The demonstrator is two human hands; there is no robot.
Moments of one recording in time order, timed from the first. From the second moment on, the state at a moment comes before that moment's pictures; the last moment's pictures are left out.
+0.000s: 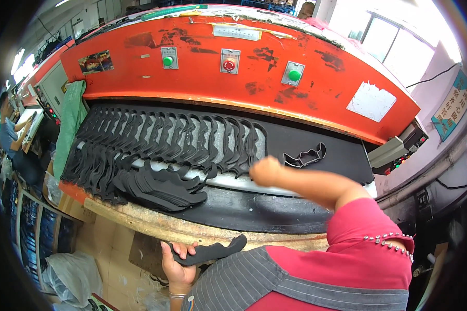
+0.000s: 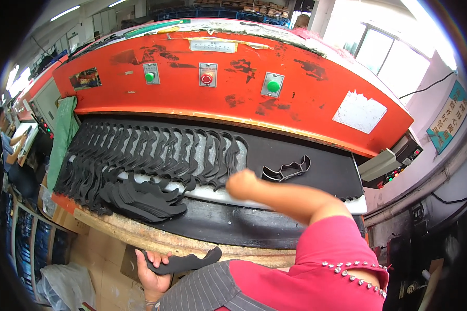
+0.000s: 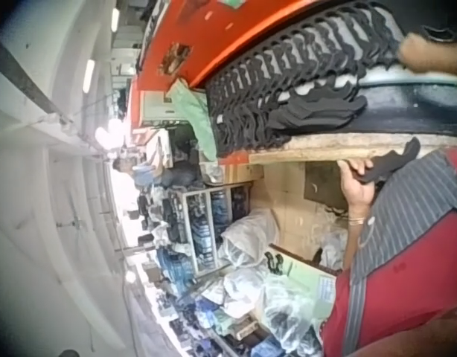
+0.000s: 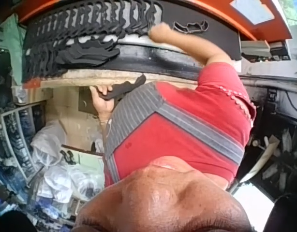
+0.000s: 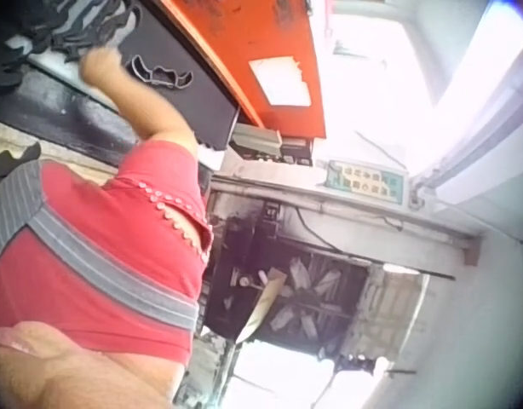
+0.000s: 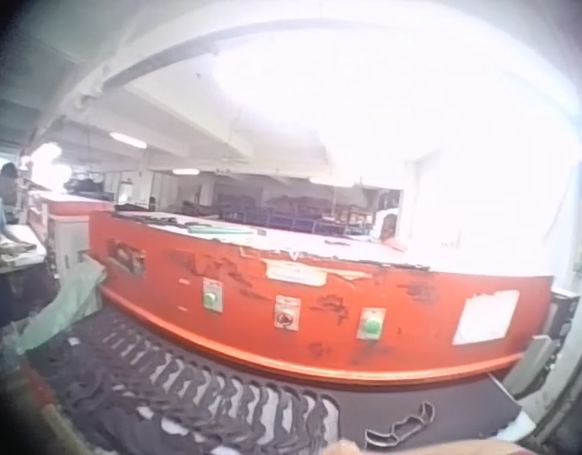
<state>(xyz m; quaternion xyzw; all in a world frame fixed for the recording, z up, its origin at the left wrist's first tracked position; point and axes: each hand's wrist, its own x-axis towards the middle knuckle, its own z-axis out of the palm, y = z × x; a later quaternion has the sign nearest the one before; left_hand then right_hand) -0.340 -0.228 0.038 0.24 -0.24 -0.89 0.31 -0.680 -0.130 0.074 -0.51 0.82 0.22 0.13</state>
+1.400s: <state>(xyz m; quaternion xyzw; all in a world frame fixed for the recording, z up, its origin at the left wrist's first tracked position) -0.481 -0.408 0.072 0.29 -0.75 -0.30 0.52 -0.735 -0.062 0.012 -0.10 0.96 -0.25 -0.05</state>
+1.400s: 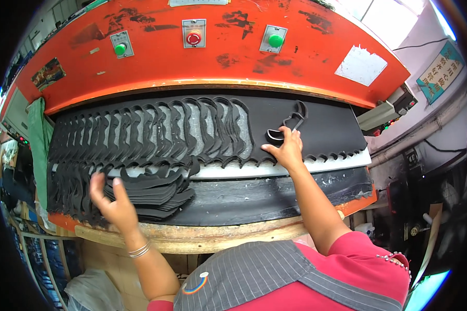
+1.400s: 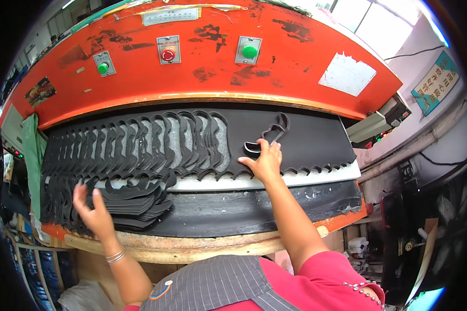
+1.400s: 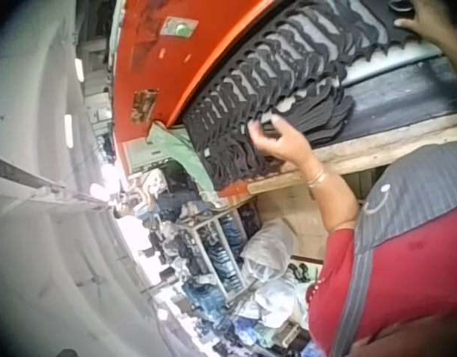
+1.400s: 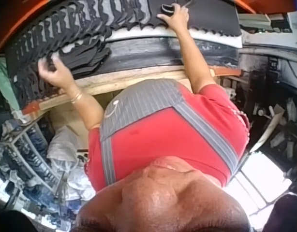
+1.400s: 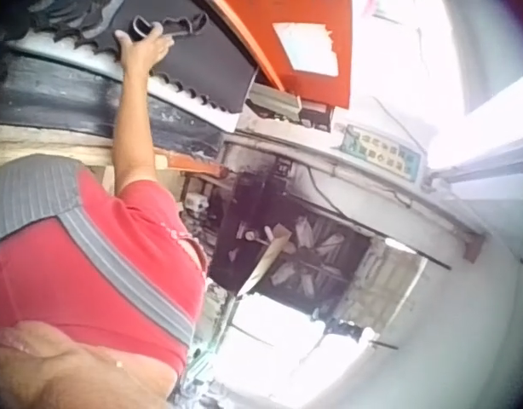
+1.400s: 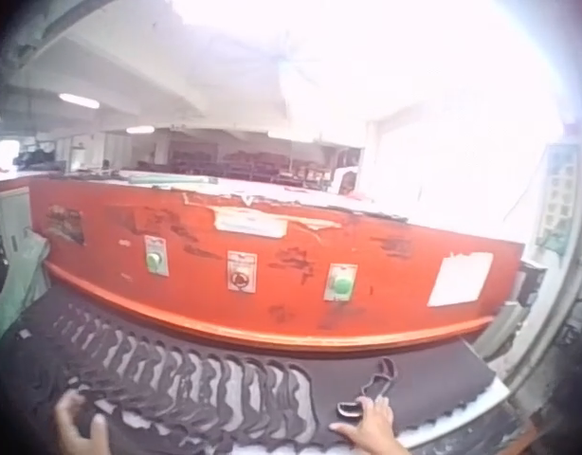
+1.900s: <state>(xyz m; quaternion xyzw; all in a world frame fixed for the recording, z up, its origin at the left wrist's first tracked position) -0.647 -0.202 -0.023 0.03 -0.92 -0.29 0.26 -0.751 -0.032 -0.005 -0.39 0.88 -0.27 -0.02</state>
